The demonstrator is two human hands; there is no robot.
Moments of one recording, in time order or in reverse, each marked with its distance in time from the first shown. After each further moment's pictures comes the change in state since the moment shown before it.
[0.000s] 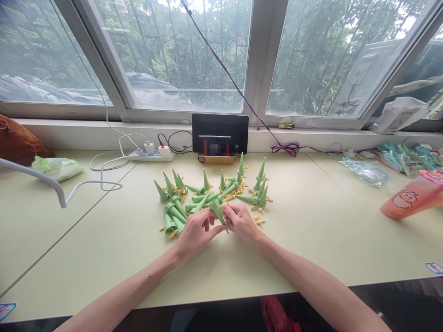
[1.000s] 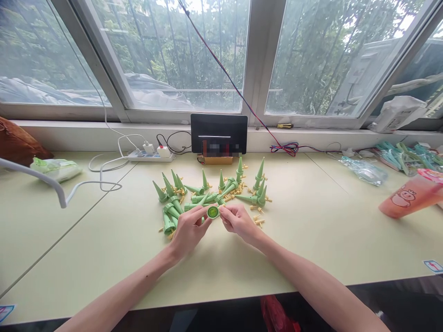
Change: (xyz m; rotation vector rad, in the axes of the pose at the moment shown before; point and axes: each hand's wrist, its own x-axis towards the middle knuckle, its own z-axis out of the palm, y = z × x) left_hand 0.002 -0.010 -0.008 0.082 0.153 0.125; right_hand -0.002 -0.009 0.000 -0.013 -0.112 0.042
